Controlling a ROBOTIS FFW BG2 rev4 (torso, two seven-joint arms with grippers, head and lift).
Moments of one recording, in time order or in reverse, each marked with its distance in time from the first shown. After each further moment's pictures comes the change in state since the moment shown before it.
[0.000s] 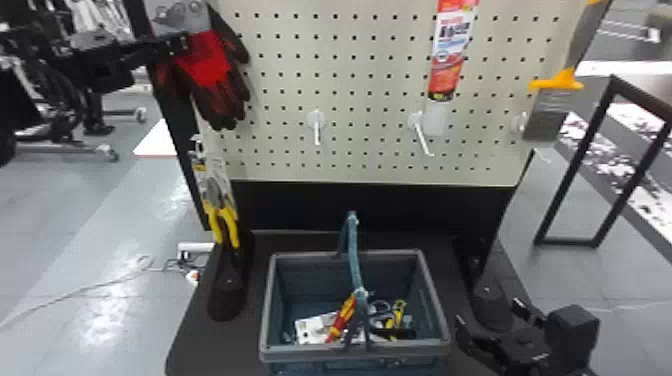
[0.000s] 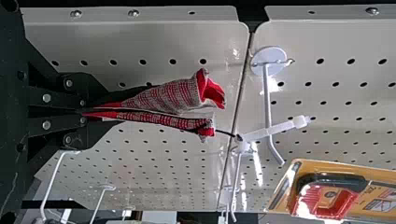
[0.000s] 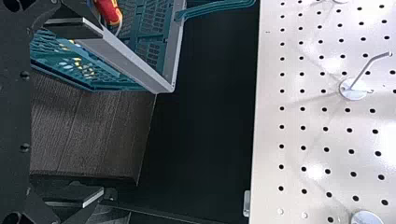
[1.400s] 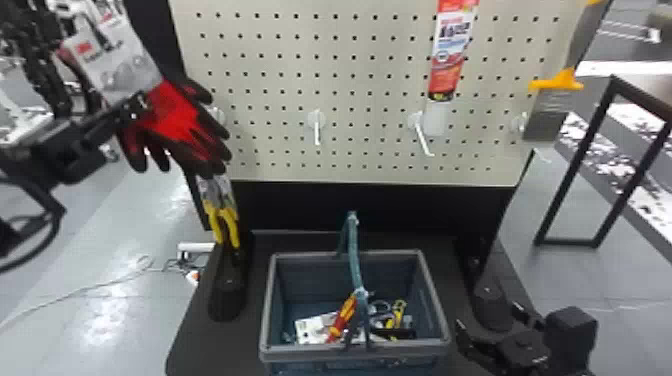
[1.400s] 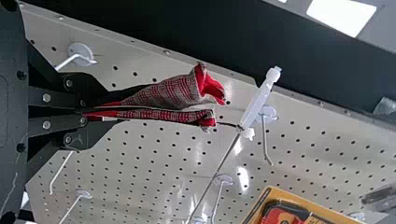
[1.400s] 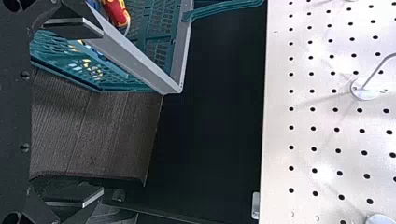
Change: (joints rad) left arm 0.473 -0.233 0.306 -0.511 0.213 0.164 0.342; right arm 0.002 -0.010 0.005 0.002 -0.006 0.021 0.000
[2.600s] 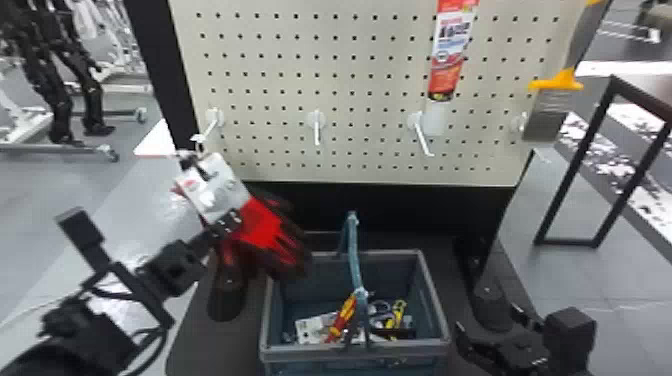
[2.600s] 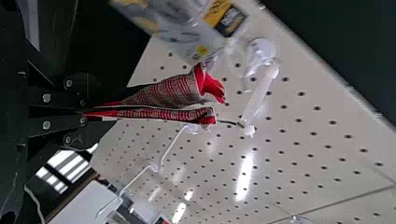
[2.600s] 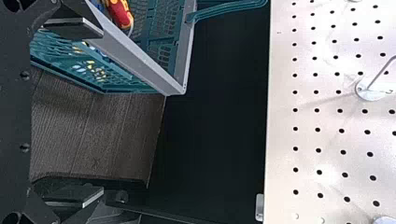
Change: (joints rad) left arm 0.246 -0.147 -0.150 0.118 0.150 -0.056 0.081; right arm 0.000 -0.002 0.002 0.004 -0.002 0.005 0.005
